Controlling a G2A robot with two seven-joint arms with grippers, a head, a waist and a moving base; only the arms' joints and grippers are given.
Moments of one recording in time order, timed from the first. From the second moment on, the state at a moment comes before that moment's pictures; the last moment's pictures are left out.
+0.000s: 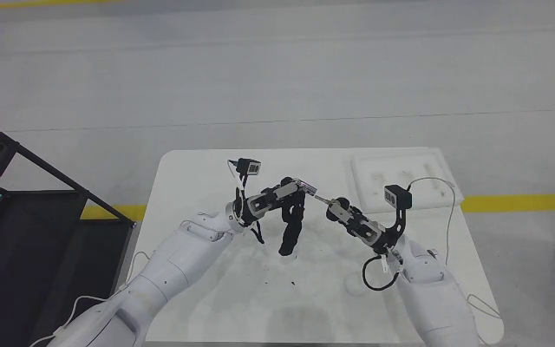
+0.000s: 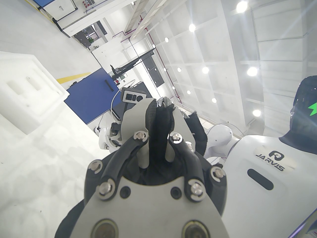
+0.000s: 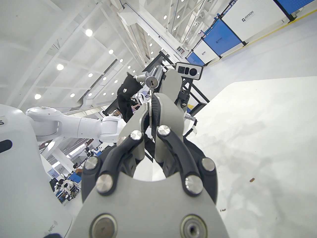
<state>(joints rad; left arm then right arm) 0.79 -1.16 -0.60 -1.02 -0.87 -1.01 -0.81 -1.30 -1.37 1.38 -1.33 0.16 -1.01 0.81</state>
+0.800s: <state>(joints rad) 0.79 -1.16 -0.60 -1.02 -0.87 -1.01 -0.81 -1.32 -1.35 1.40 -1.38 0.11 -0.97 0.75</state>
